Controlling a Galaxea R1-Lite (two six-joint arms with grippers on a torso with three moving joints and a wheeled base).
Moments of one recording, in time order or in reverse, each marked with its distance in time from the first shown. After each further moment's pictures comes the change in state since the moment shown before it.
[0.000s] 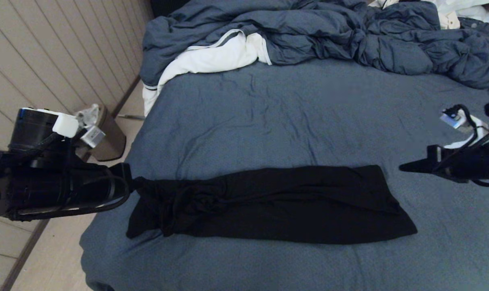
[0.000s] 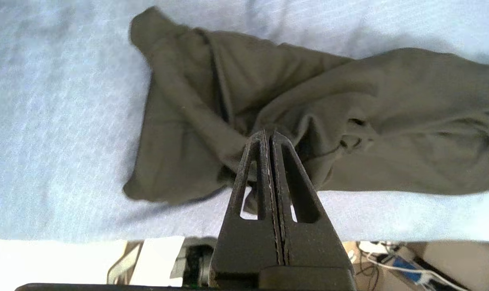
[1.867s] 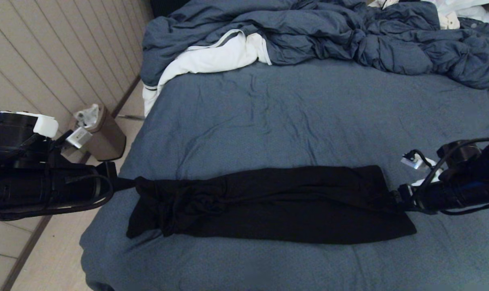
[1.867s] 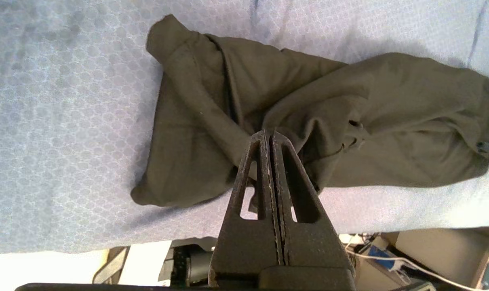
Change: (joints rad) left arm 0.126 0.003 0.028 -0.036 -0.174 0.029; right arm -0.006 0.285 0.028 0.060 0.064 -0.212
